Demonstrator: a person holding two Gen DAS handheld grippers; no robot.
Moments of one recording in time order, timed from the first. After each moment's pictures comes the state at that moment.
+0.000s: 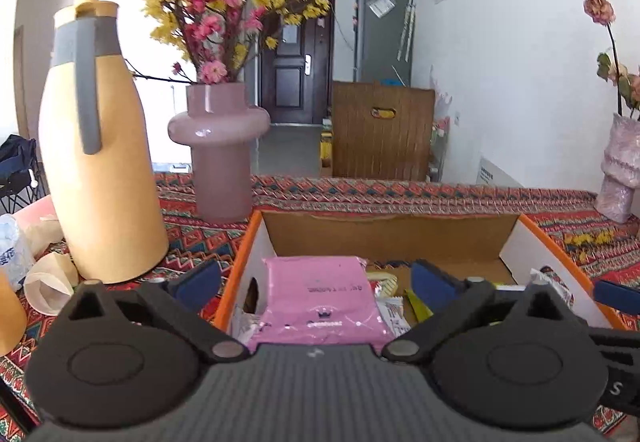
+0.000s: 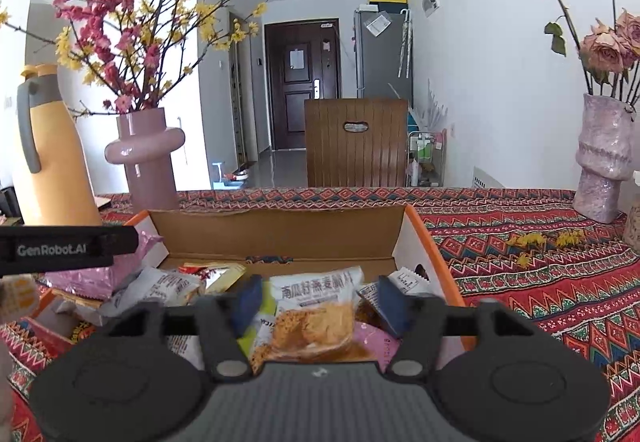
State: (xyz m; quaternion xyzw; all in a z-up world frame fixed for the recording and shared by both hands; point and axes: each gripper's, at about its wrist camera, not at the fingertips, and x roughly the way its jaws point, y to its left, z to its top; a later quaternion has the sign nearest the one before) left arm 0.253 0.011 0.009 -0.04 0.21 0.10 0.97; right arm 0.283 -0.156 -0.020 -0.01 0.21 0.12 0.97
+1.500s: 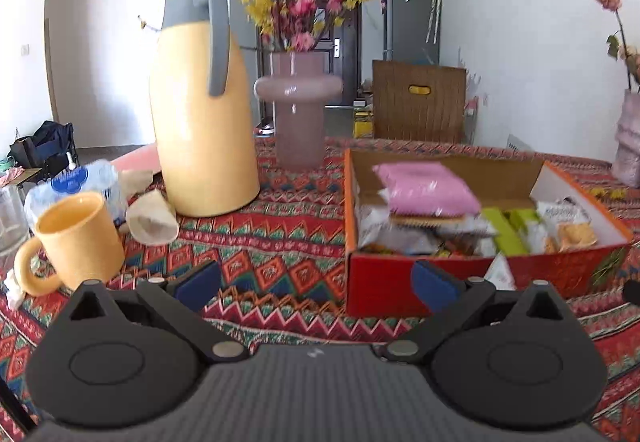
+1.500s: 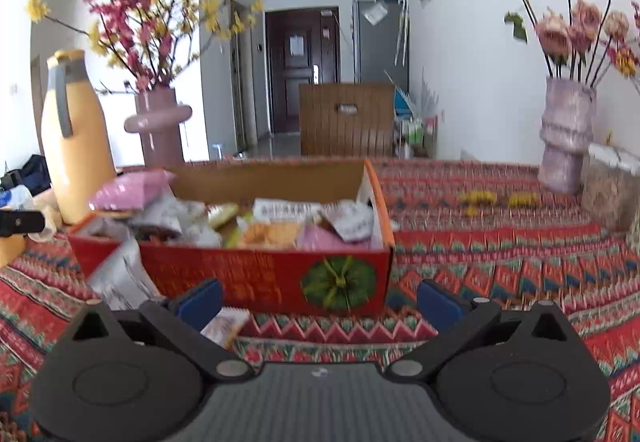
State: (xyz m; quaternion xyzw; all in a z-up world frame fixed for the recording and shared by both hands) left arm 0.141 0.054 -0.008 -0.02 0.24 0.14 0.96; right arm 0.194 -0.210 -0.028 -0.02 0.25 0.12 0.96
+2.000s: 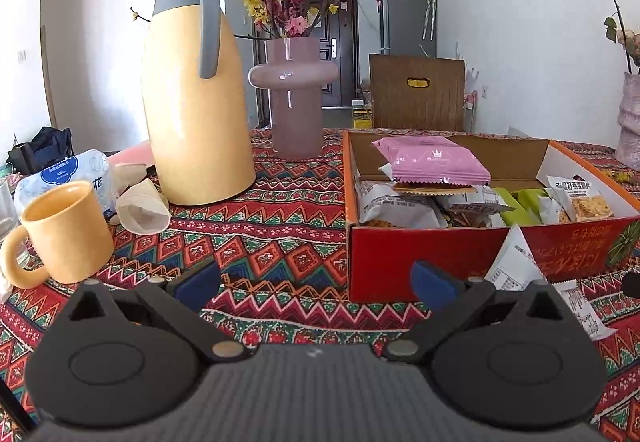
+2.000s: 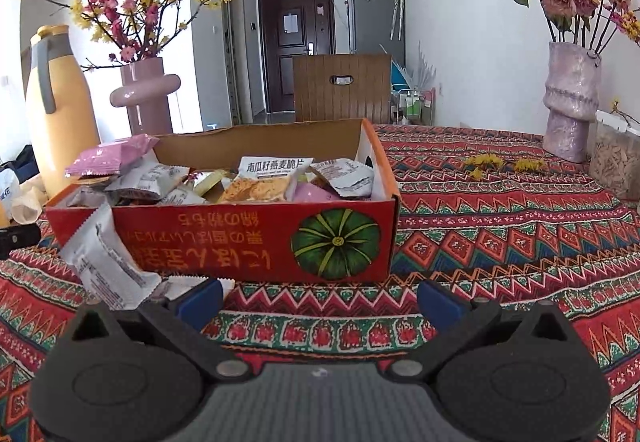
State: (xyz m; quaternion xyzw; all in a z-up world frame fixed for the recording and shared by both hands) left arm 0.148 0.055 -0.033 -0.01 0.24 0.14 0.96; right arm 0.208 -0.208 -0.056 -0.02 0.28 0.12 0.95
